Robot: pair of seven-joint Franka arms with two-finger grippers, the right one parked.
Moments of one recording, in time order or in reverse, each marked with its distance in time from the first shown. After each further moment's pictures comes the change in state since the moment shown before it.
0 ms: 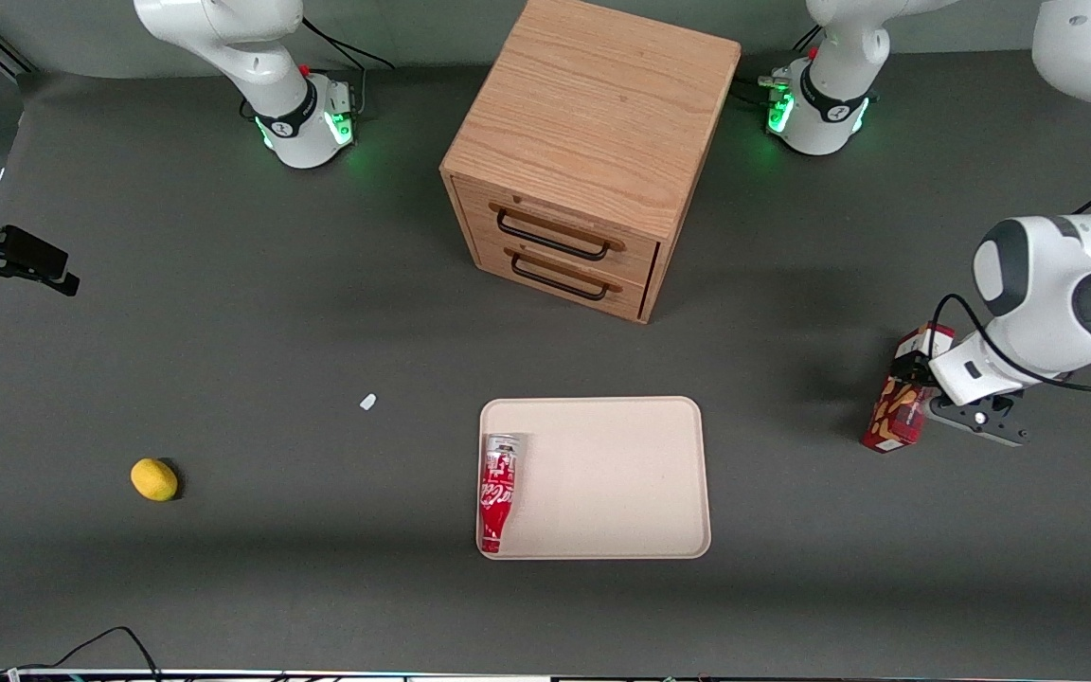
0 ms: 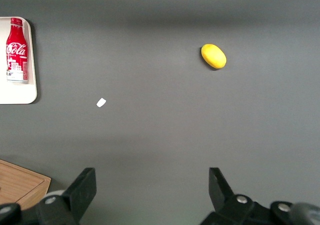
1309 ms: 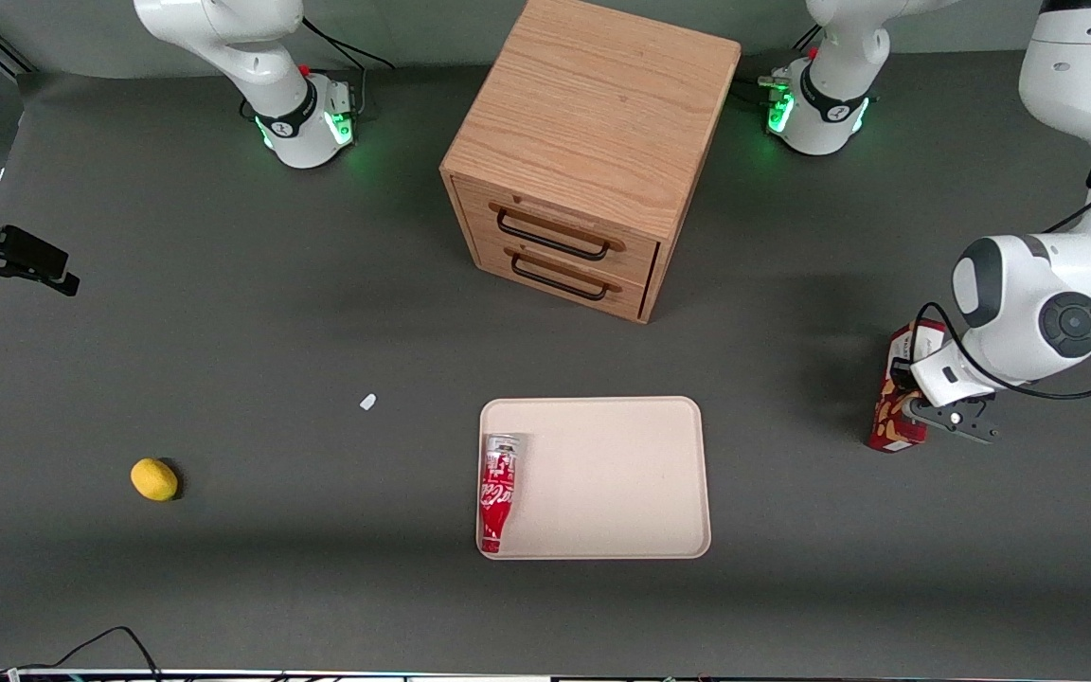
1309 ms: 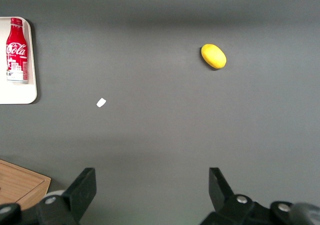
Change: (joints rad) arm 0.000 0.049 0.017 0.016 -0.002 -0.042 0.008
